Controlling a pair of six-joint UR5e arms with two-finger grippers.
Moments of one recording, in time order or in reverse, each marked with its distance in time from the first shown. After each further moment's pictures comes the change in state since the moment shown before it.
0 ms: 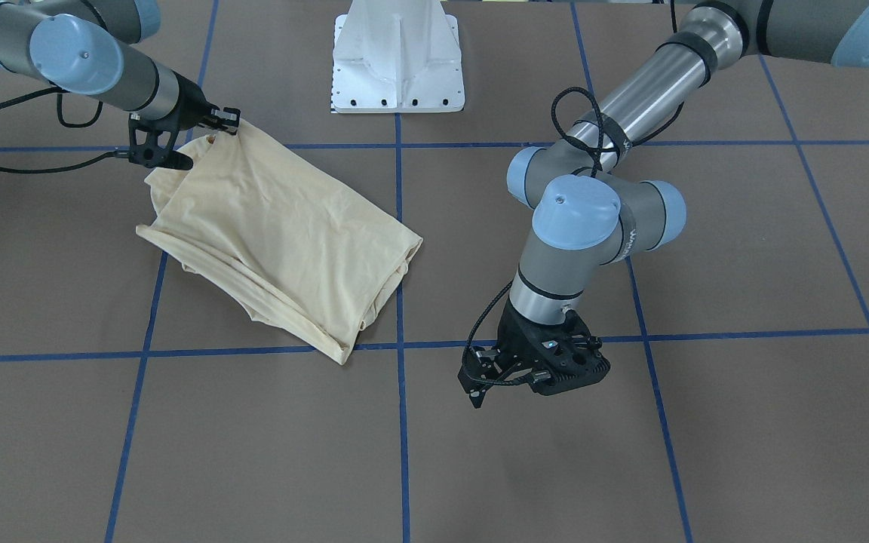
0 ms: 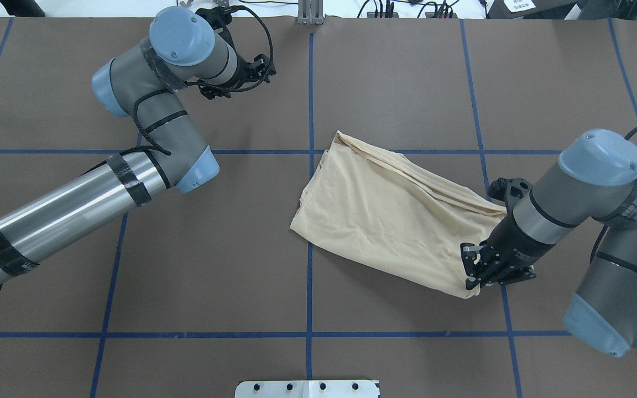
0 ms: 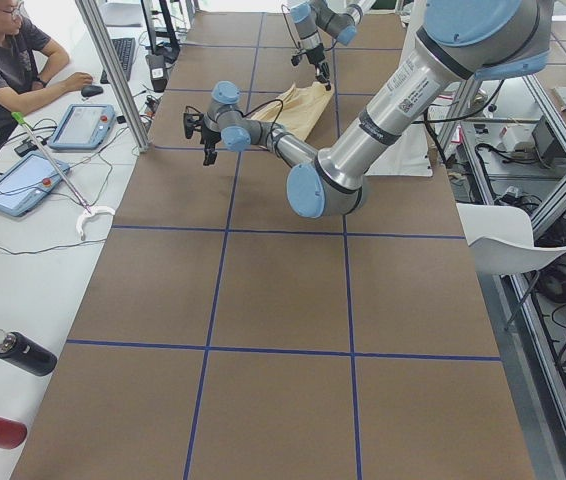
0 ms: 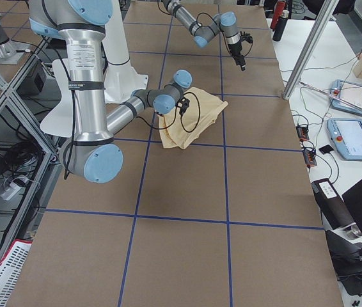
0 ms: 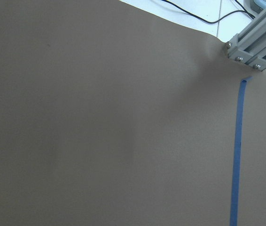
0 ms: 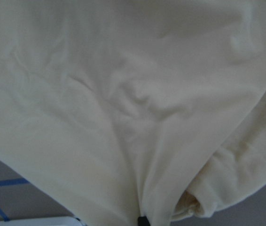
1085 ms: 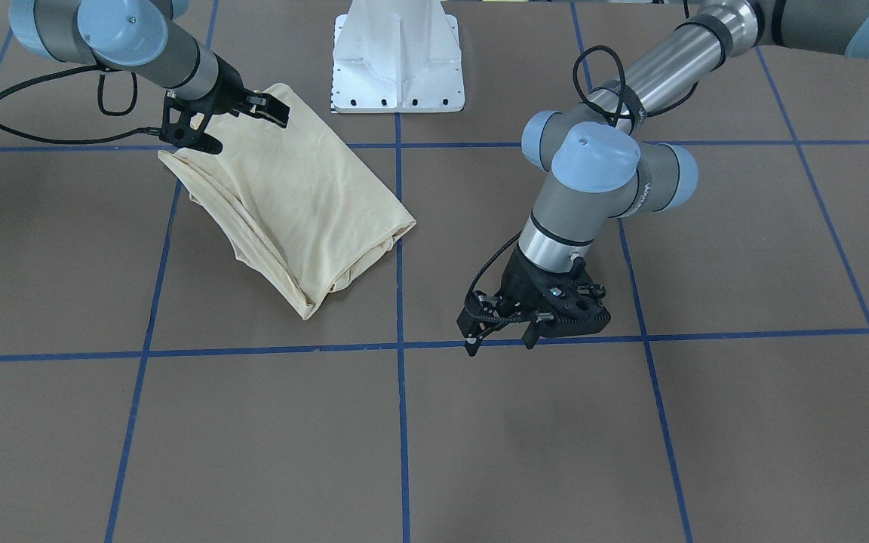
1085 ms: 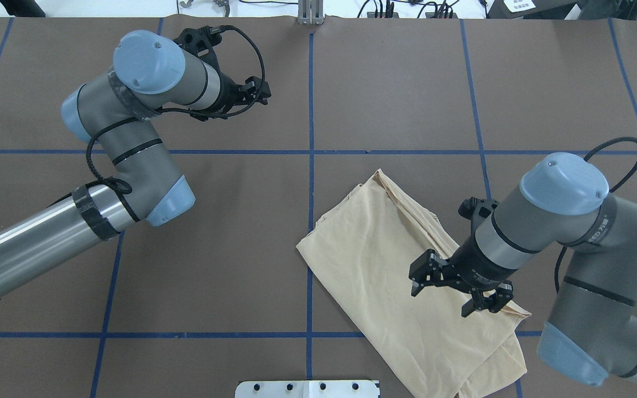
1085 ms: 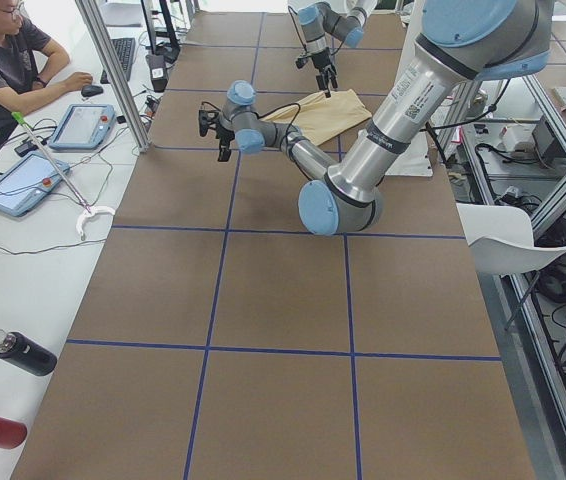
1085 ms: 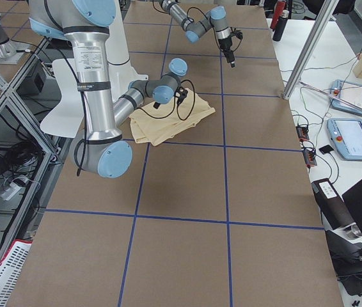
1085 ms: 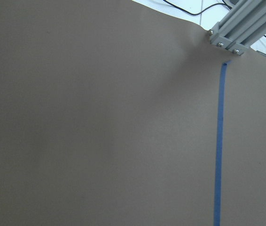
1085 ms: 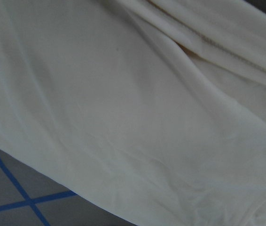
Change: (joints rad) left arm 0.049 0.155 -0.261 0.003 -0.055 0.002; right arm 0.009 0.104 0.013 0.011 -0.158 0.152
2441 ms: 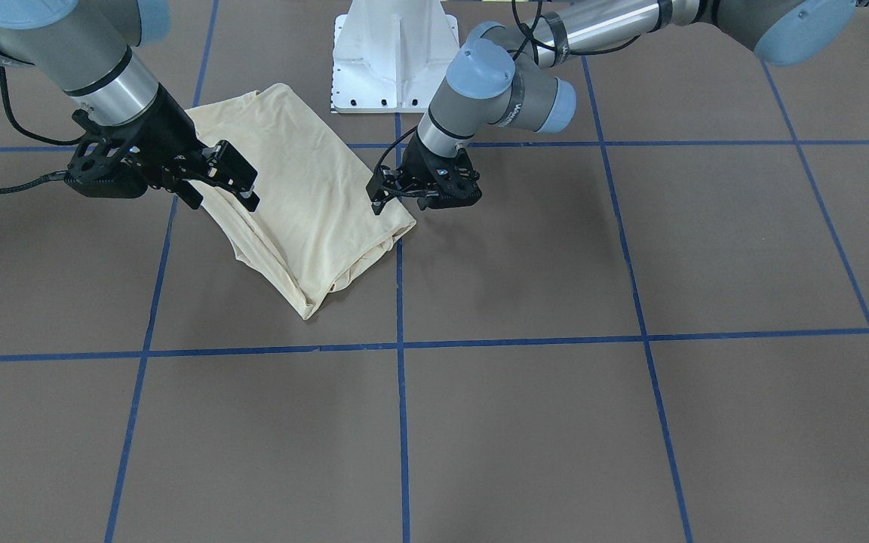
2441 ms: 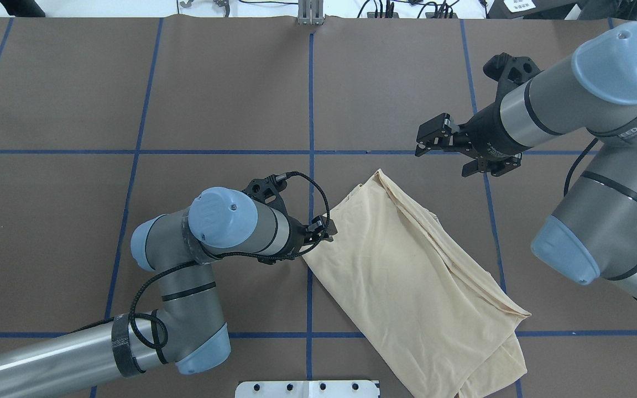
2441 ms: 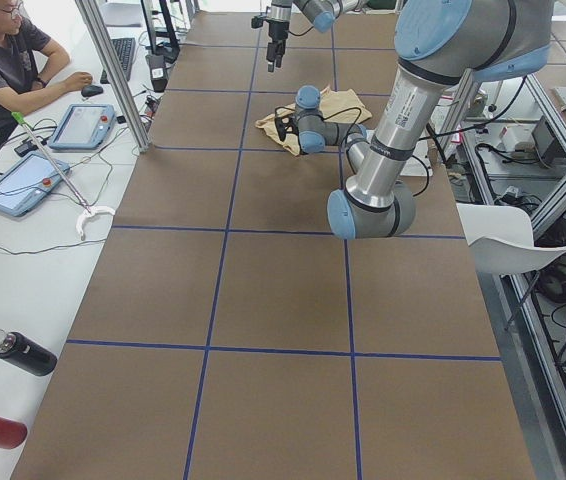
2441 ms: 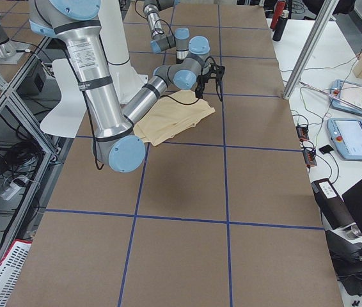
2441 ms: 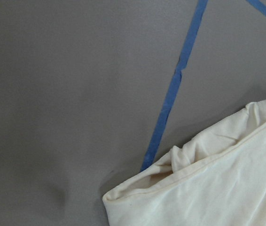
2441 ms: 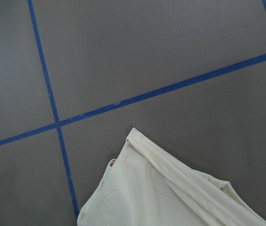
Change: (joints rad) left arm 0.343 0.026 -0.106 0.011 0.030 -0.343; right arm 0.242 0.155 -0.044 0.000 -0.200 -0.185
